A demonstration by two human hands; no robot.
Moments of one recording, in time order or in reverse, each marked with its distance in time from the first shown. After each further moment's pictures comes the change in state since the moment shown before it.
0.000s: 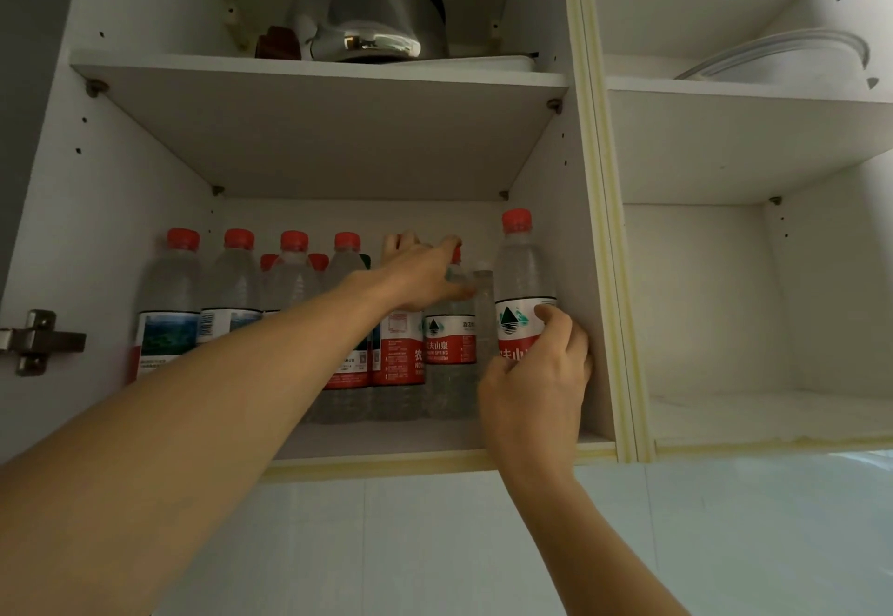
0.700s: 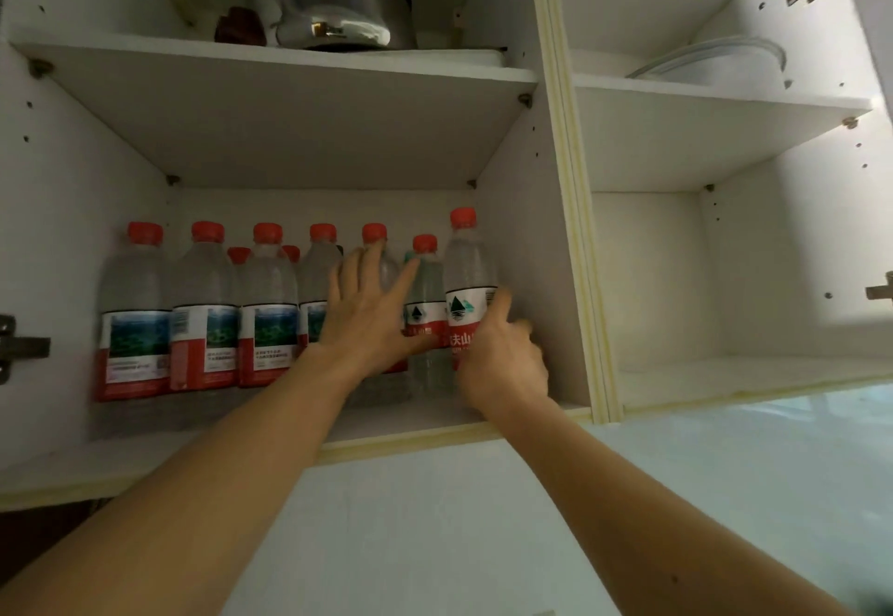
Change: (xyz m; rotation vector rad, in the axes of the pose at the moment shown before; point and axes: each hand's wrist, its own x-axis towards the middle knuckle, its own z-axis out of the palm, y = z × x) left_hand -0.054 -0.026 0.062 0.082 0.305 0.018; right_hand 0.016 -0.014 0.006 -0.445 -0.386 0.103
